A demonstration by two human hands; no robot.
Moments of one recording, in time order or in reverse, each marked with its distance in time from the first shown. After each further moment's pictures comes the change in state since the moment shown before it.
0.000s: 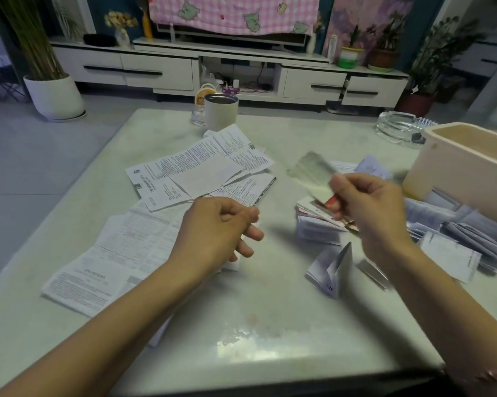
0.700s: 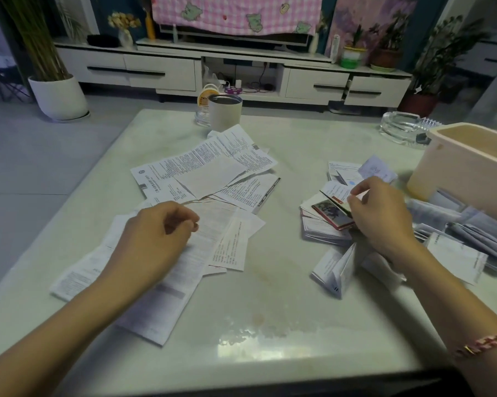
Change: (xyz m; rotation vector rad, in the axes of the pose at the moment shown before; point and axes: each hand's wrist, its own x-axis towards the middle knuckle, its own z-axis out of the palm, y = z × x) left_hand -0.005 -0.024 -0.059 0.367 0.161 0.087; right_hand 0.032 0.031 -0.021 -0.942 0.094 -0.055
